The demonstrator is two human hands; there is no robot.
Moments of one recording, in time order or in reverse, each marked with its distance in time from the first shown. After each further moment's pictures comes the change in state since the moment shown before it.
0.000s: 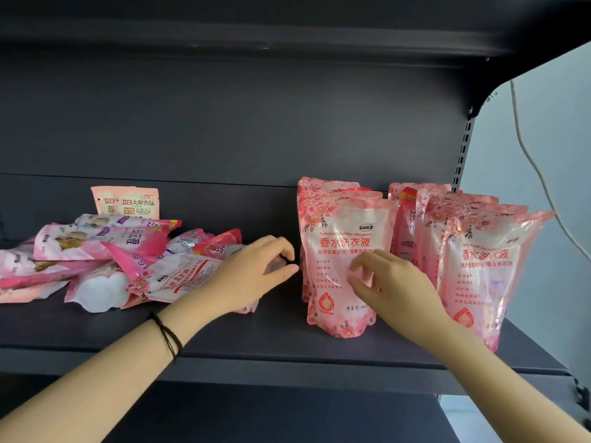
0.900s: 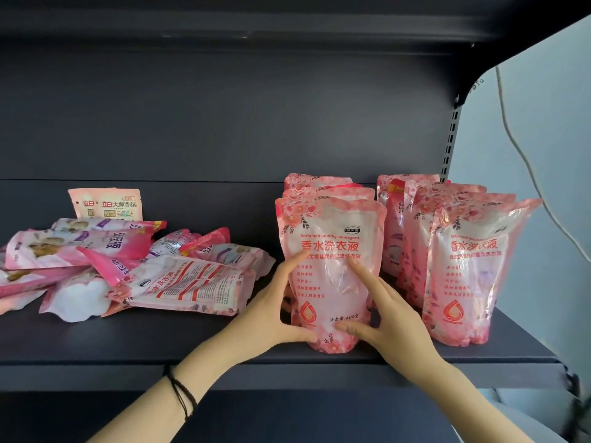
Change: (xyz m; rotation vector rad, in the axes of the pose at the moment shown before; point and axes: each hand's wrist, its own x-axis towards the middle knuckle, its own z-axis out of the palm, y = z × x) left_hand -0.024 0.020 0.067 -0.613 -0.111 -0.075; right_hand -0.043 0.034 0.046 0.289 0.030 0.010
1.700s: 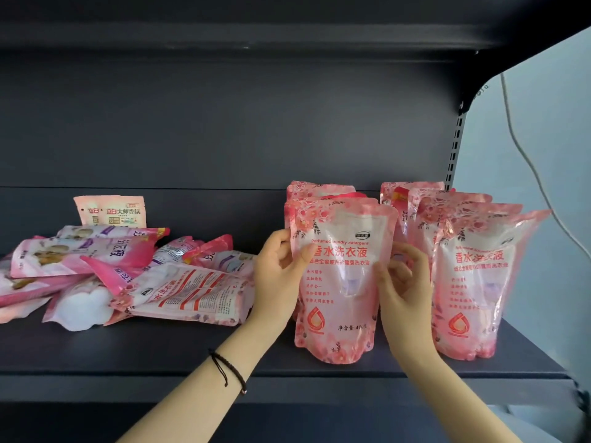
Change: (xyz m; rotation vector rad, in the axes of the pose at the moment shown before) left_hand 0.051 0.042 0.011 -0.453 0.612 0.099; right_hand 0.036 -0.021 -0.002 0.759 0.534 0.222
